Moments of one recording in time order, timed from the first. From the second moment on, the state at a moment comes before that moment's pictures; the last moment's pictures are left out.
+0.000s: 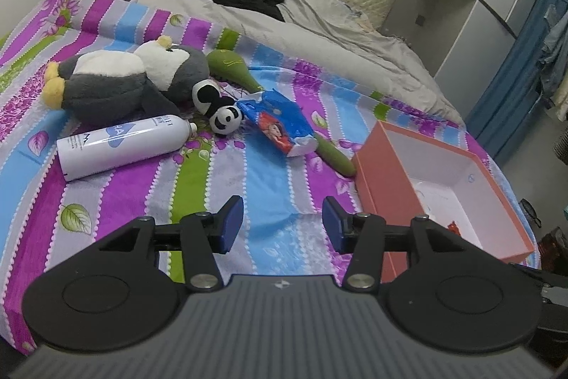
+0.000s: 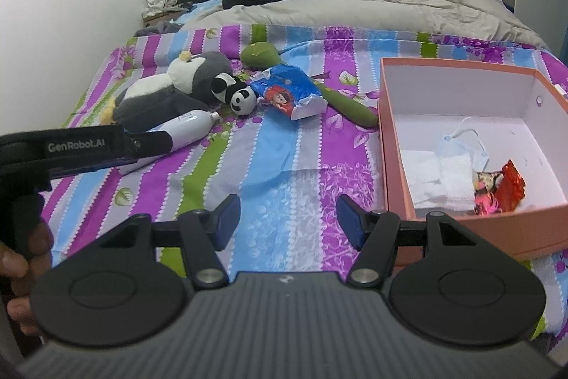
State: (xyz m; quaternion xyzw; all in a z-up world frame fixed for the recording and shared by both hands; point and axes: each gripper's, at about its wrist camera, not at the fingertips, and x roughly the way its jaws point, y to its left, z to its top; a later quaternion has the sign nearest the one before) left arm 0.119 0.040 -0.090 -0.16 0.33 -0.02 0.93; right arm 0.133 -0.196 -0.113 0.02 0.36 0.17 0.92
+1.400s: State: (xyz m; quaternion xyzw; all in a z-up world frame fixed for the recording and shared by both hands) left arm 0.402 0.086 -0.236 -0.09 0.36 0.04 0.93; right arm 0.366 -0.078 -0.208 -0.19 0.34 0.22 0.89
